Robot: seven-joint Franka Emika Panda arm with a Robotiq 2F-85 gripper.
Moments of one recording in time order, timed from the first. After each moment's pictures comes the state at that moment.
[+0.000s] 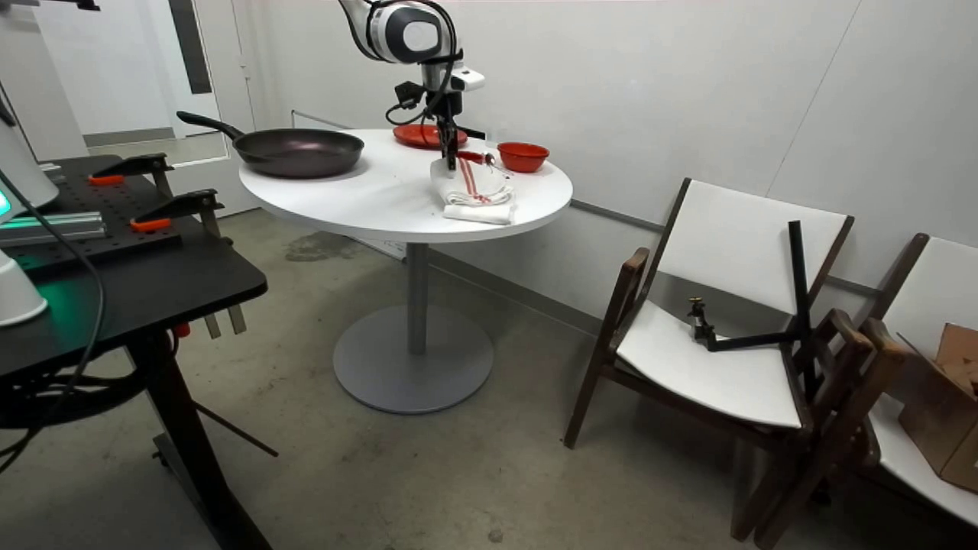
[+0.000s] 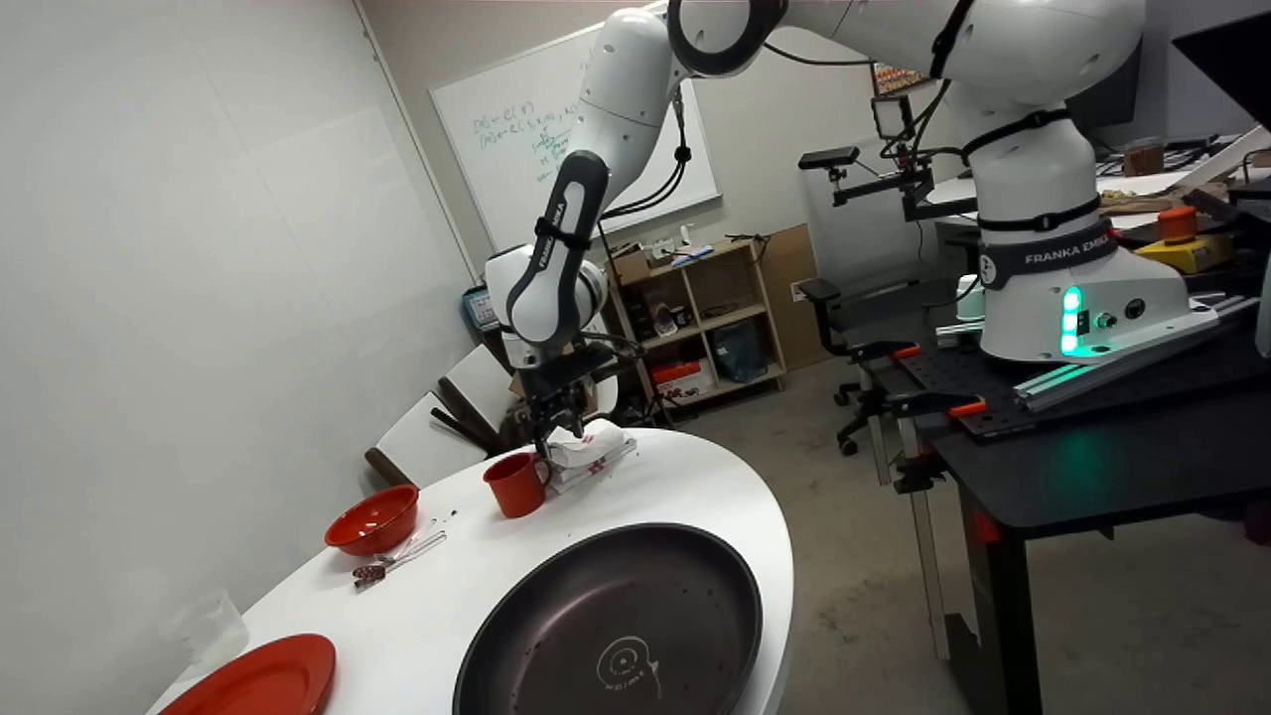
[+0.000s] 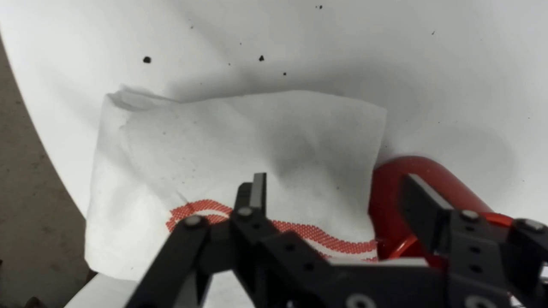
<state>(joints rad) -0.03 0.87 -0.12 -1.60 0.09 2.62 0.44</state>
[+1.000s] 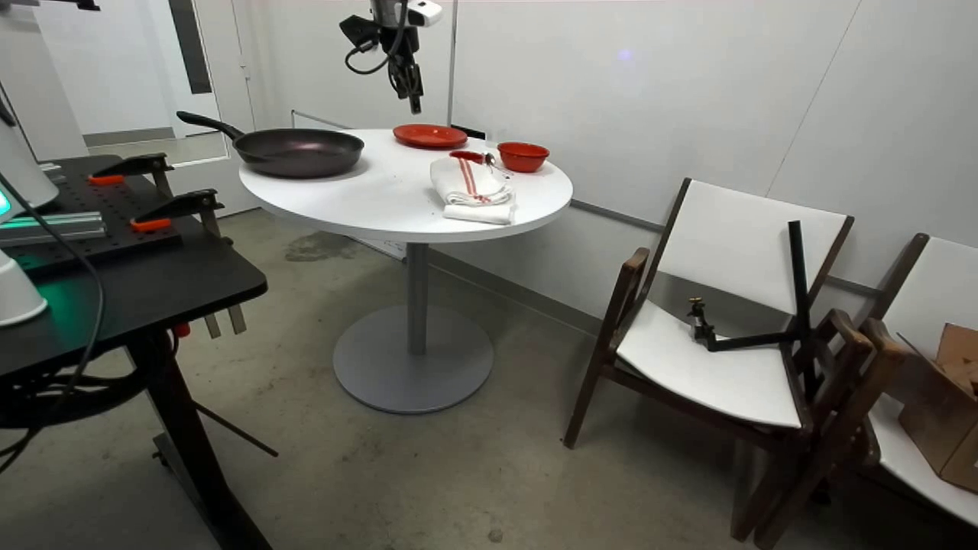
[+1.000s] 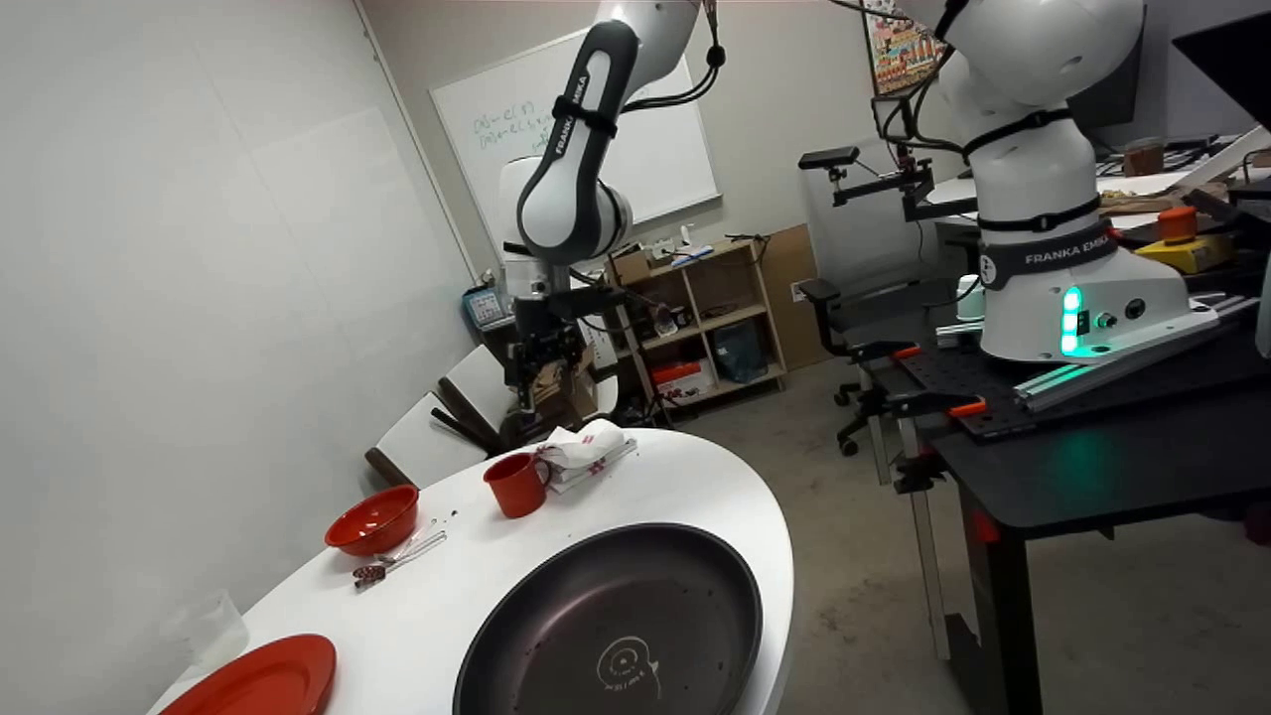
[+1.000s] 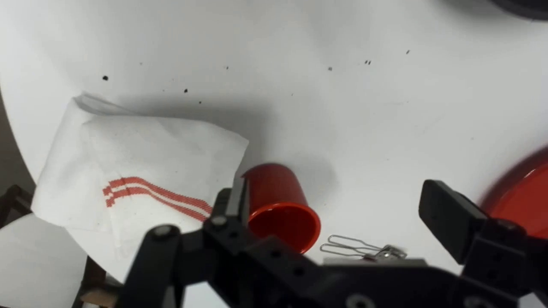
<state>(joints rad) -0.07 0.46 0.04 -2.04 0.17 2.78 0.19</state>
